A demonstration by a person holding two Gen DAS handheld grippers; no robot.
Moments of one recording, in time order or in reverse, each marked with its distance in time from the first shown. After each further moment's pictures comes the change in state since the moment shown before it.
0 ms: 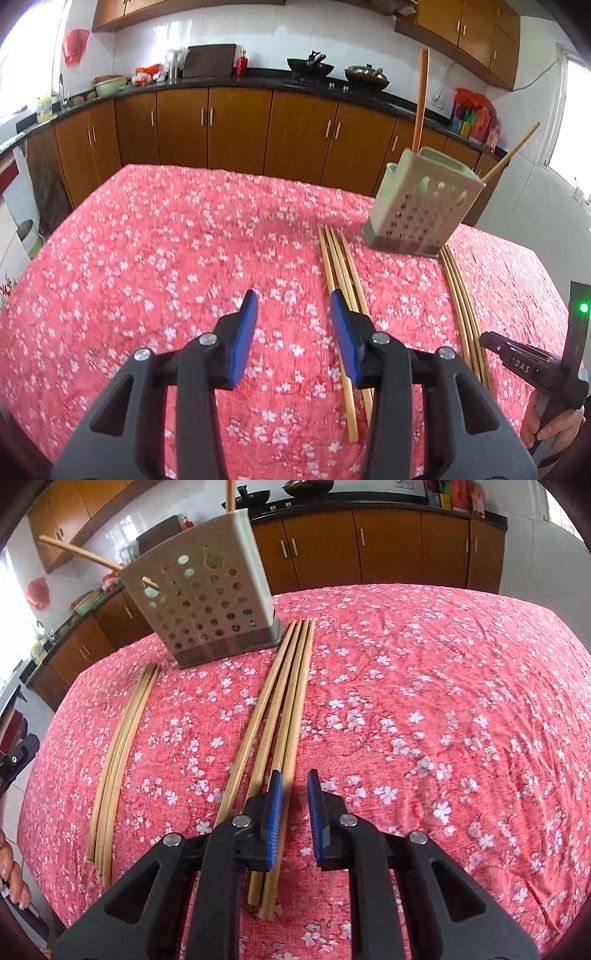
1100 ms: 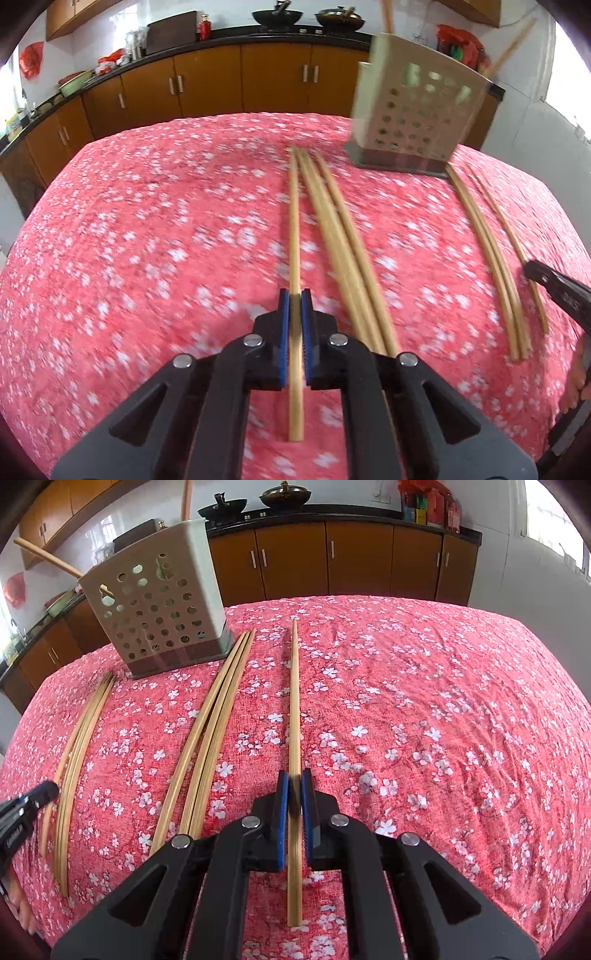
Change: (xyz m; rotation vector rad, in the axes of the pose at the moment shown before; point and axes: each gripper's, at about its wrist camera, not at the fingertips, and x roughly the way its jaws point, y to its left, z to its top) left arm 0.067 -0.026 -0.025 0.140 0.187 0.017; right arm 0.001 -0.027 0.000 -0.001 -0.057 -0.143
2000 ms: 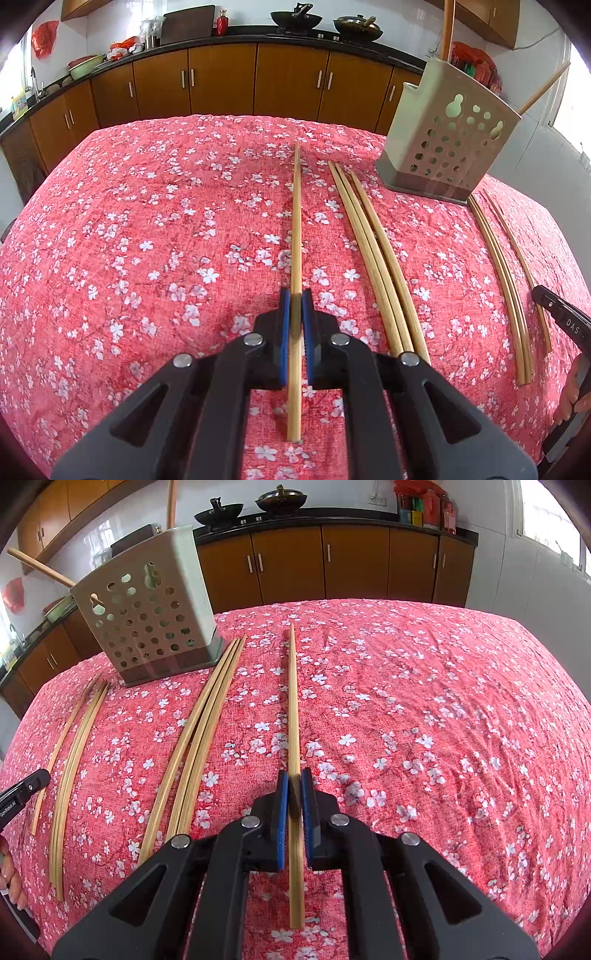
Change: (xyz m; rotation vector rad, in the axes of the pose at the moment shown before) left arm 0.006 0.027 0.012 -0.070 -0.015 -0.029; right arm 0.003 -0.010 0.002 0.023 -0.017 -0.001
